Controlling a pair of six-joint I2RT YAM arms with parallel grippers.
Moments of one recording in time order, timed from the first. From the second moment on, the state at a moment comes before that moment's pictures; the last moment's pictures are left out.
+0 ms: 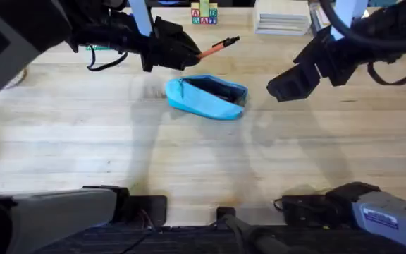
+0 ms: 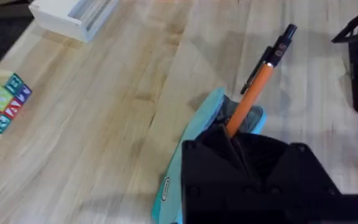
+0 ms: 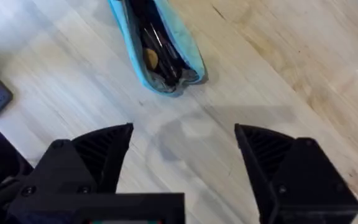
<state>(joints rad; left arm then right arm) -0.06 1.47 1.19 -0.82 1.00 0.93 0.28 1.23 1.32 -1.17 -0.32 -0.39</state>
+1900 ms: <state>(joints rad) -0.09 1.78 1.19 -0.88 0.87 0.94 0.28 1.23 1.32 -1.17 -0.32 -0.39</state>
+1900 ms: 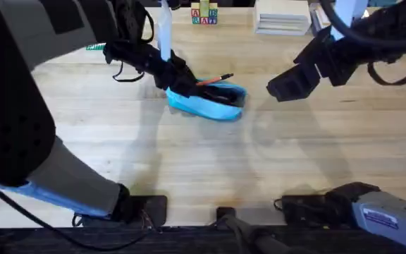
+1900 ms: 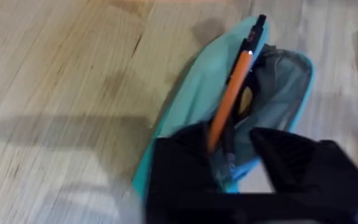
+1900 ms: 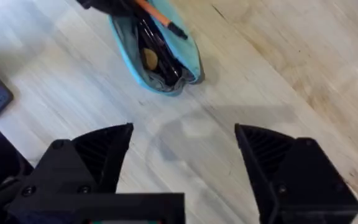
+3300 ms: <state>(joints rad) -0.08 1.78 1.70 -1.24 0.78 0.79 0.28 1.23 1.32 -1.17 -0.32 -0.39</state>
